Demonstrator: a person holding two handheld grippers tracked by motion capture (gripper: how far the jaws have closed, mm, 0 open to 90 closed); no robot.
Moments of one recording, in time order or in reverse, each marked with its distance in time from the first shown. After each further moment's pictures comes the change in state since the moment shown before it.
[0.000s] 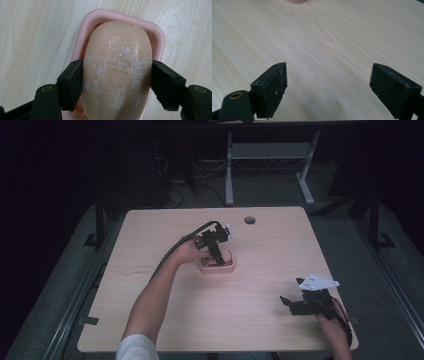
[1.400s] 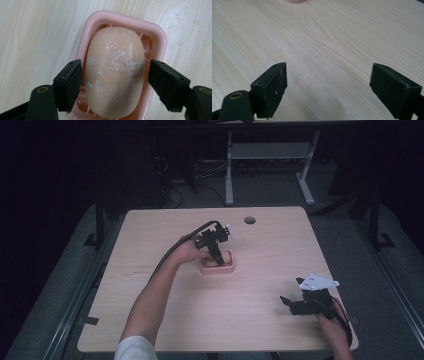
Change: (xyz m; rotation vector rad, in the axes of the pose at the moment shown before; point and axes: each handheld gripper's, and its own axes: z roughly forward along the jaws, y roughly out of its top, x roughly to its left) left arm -0.003 -0.001 -0.005 -0.002 0.028 0.013; right arm -0.001 0.000 0.000 -0.002 0.000 0.001
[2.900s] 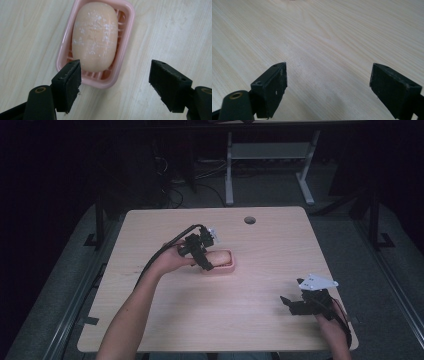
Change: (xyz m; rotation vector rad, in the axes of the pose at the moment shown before) left arm -0.028 -0.050 -0.040 -0.090 0.019 -0.018; right arm 0.001 -0.001 0.001 0.020 -0.021 0.016
